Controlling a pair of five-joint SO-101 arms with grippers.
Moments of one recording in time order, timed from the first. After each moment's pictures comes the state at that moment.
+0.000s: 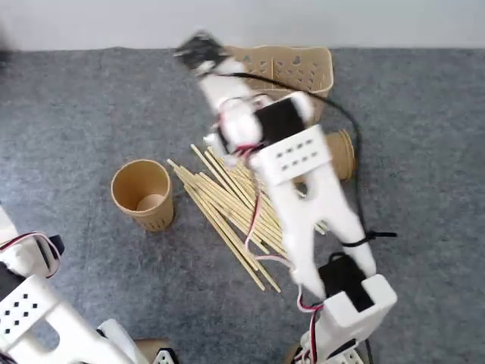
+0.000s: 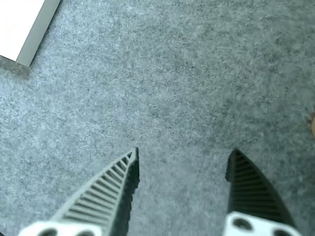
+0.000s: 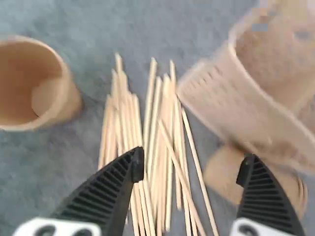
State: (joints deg) left arm -50.8 -50.9 46.5 77.7 -11.5; right arm -28.4 9.7 -34.5 94.3 14.1
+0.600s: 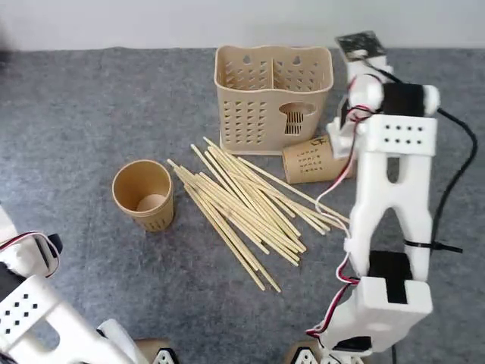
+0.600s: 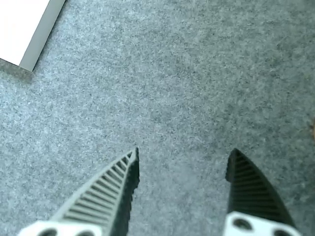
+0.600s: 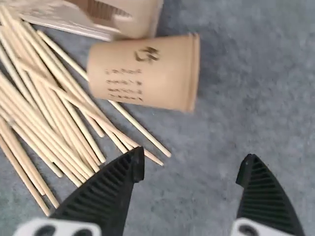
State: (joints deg) left arm -50.8 -50.9 46.7 76.0 -11.5; right arm 1.8 9.7 -28.2 99.9 13.8
